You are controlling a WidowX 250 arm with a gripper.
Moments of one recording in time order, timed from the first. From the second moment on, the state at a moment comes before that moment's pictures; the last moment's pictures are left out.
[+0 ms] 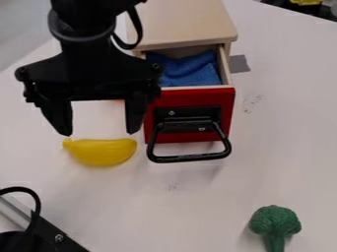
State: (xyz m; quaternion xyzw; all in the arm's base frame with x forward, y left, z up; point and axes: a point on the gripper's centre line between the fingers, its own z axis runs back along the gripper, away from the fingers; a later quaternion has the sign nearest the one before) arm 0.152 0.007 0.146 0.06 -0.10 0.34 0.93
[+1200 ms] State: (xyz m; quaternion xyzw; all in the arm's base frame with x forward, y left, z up) arm 0.169 0.001 0.064 0.14 -0.08 0.37 0.92
